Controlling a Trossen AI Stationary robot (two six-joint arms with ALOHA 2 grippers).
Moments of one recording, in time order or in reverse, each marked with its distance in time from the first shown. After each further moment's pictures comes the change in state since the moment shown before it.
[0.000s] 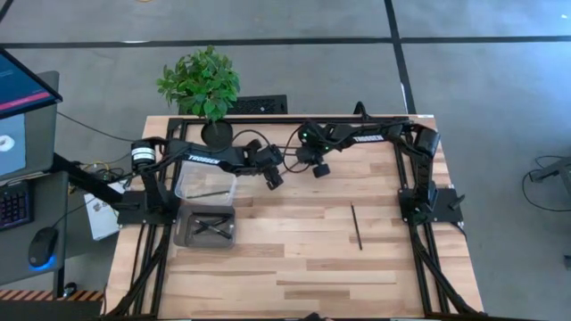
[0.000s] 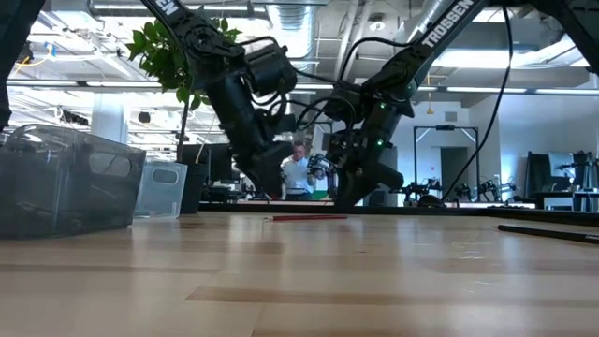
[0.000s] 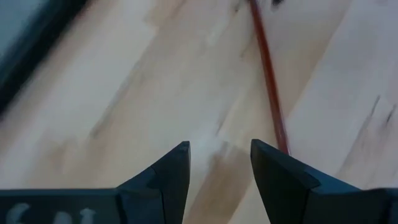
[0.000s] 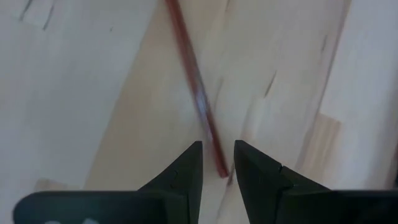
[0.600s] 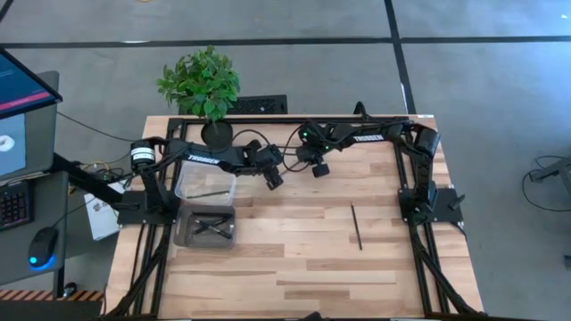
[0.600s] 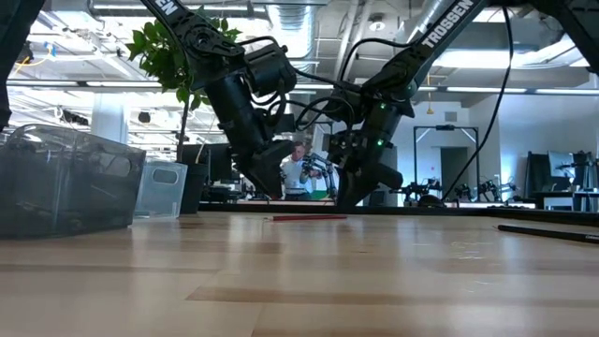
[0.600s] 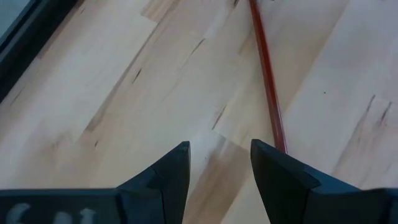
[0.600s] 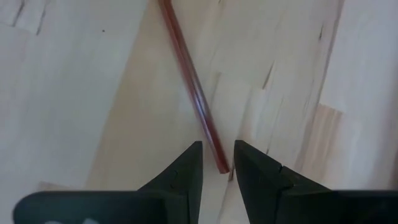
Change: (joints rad) left arm 0.003 -0.001 -0.001 -0.007 0.012 -0.019; right arm -0.004 0.000 0.000 -0.003 0.000 0.048
